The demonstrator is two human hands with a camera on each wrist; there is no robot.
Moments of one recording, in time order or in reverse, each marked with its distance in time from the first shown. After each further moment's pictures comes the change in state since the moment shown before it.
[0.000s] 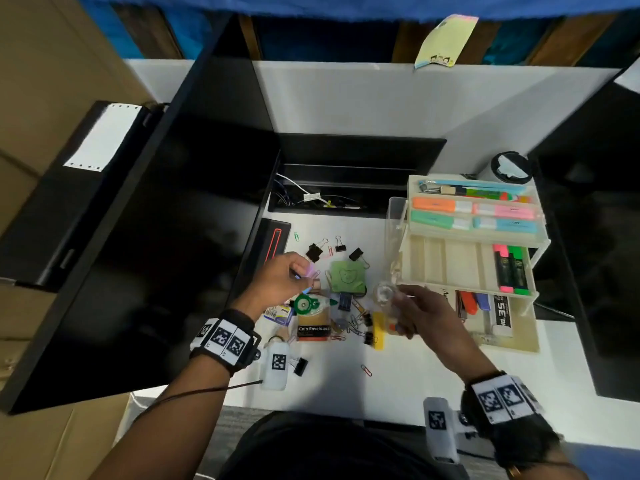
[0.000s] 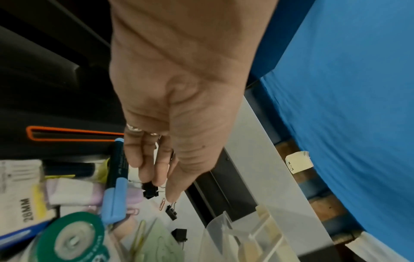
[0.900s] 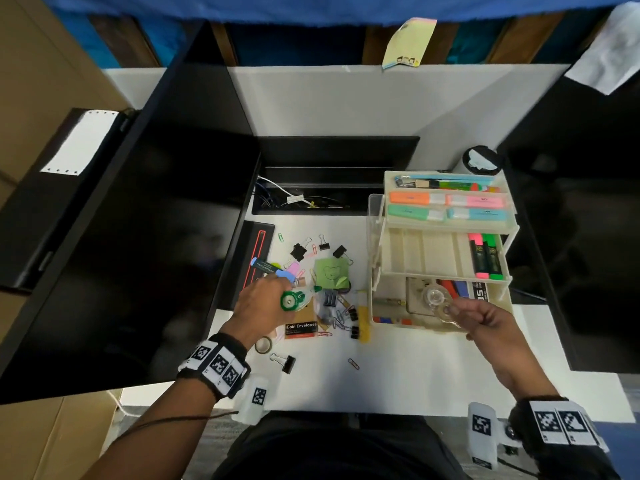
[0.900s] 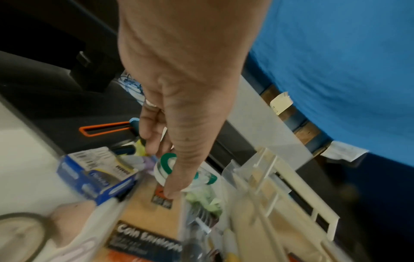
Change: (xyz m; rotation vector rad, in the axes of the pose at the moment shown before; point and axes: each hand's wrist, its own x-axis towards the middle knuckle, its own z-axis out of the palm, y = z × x) left_hand -0.038 -0.002 0.027 0.697 0.042 0.049; right_hand -0.051 0.027 -0.100 -0.066 0.391 0.094
